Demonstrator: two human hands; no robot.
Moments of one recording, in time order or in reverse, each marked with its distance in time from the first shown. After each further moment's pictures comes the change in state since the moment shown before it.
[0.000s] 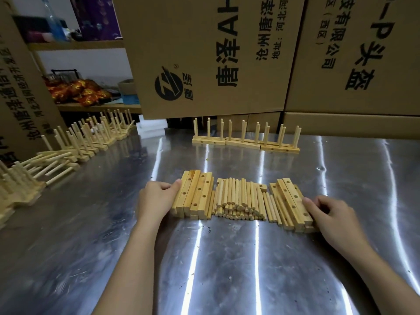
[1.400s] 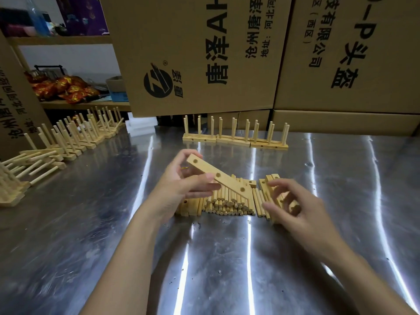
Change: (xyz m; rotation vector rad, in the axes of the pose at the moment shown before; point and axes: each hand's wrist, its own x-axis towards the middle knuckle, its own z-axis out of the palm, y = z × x) left_hand -0.041 0.059 0.000 -0.807 -0.667 0.288; right_hand -0.033 -0.072 -0.006 0.333 -0.125 -0.310
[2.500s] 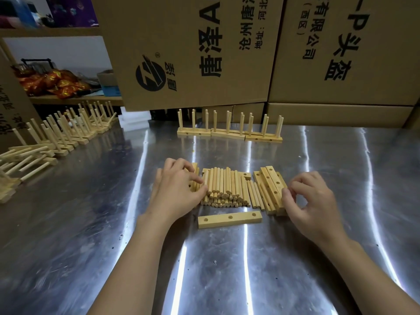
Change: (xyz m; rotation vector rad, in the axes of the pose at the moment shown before) left_hand 0.004 -0.034 0.008 1.362 0.290 0.194; right_hand -0.002 0.026 -0.014 -0.420 0.230 -0.166
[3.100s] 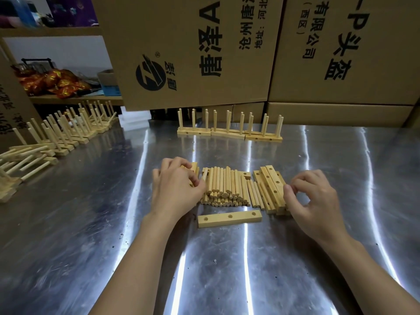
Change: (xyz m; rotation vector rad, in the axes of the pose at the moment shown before) left_hand 0.001 0.007 0.003 -0.015 0.072 -0.117; right_hand 0.000 0.004 0.001 -0.010 0.048 0.009
